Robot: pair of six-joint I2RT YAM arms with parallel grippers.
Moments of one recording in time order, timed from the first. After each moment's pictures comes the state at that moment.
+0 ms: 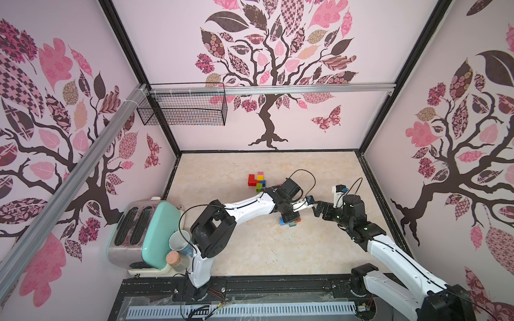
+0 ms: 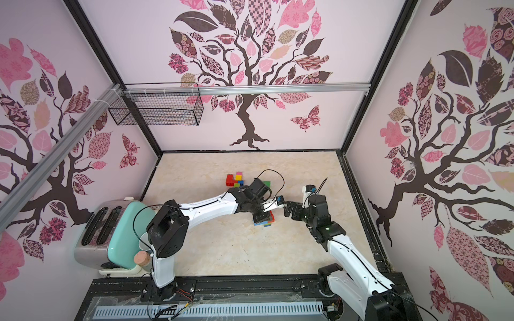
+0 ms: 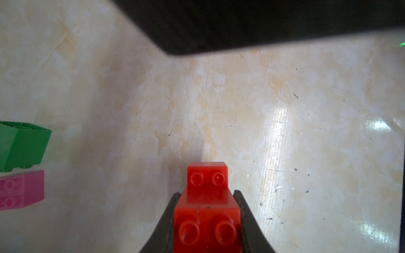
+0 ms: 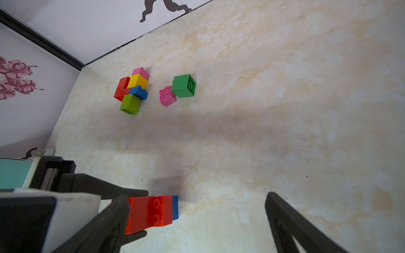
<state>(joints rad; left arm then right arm) -0.88 1.96 1.47 -0.55 0.25 0.47 0.26 0.93 0.47 -0.11 -0.16 0.46</state>
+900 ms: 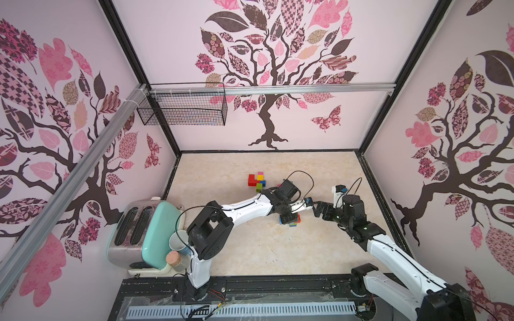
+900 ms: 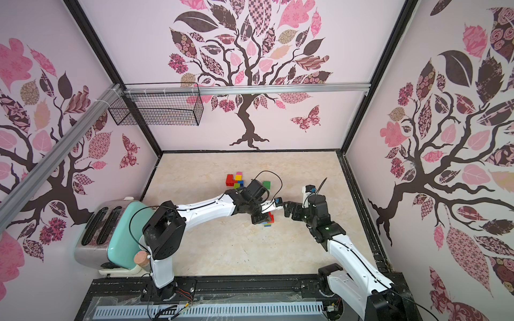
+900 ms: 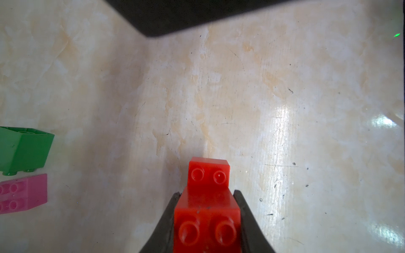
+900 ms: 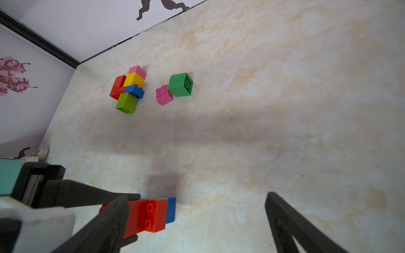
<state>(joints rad) -0.87 1.92 1.41 -0.51 0.26 0.51 0.26 0.93 0.47 -0.11 -0.15 0.45</state>
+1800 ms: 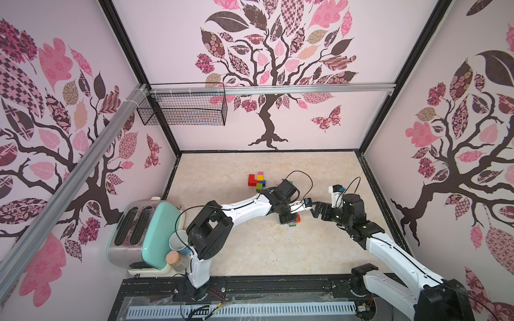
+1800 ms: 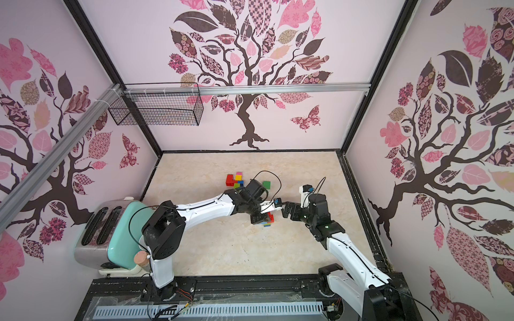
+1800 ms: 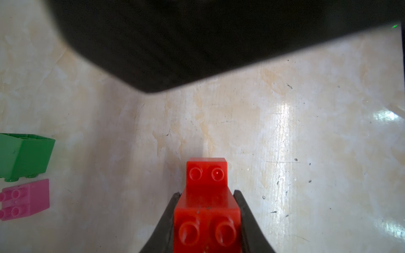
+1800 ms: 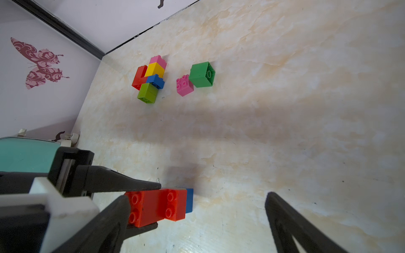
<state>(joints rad) -0.86 1.92 1.40 -0.51 0.28 0.55 0.25 0.97 0.47 -0.07 -0.31 0.47</state>
